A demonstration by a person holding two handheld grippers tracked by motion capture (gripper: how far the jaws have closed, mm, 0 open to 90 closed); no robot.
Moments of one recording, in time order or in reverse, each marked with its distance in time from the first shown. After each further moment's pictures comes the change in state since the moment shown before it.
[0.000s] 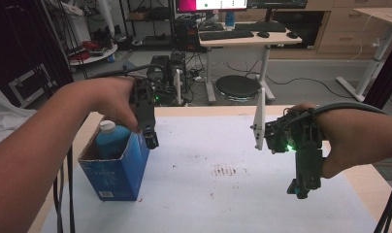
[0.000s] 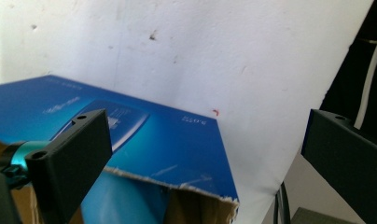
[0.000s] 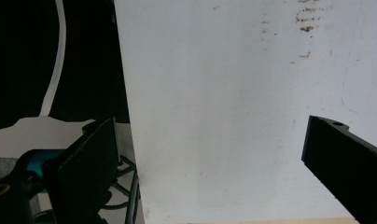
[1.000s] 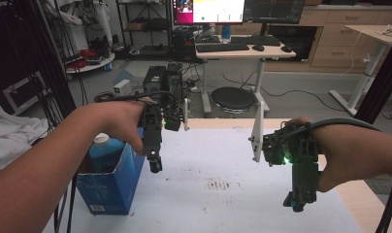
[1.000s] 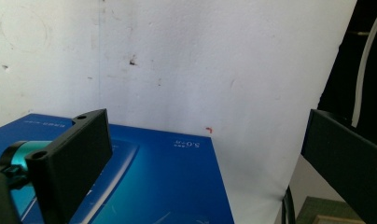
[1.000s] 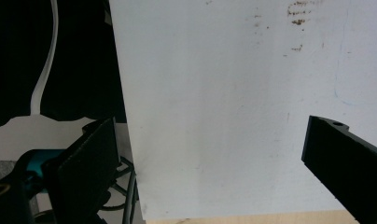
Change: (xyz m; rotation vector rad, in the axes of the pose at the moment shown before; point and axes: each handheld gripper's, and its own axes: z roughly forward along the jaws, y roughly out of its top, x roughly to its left) left arm -0.003 0.021 0.021 0.016 -0.044 0.088; right arm -0.005 -0.010 -0.006 -0.009 -0.011 0.012
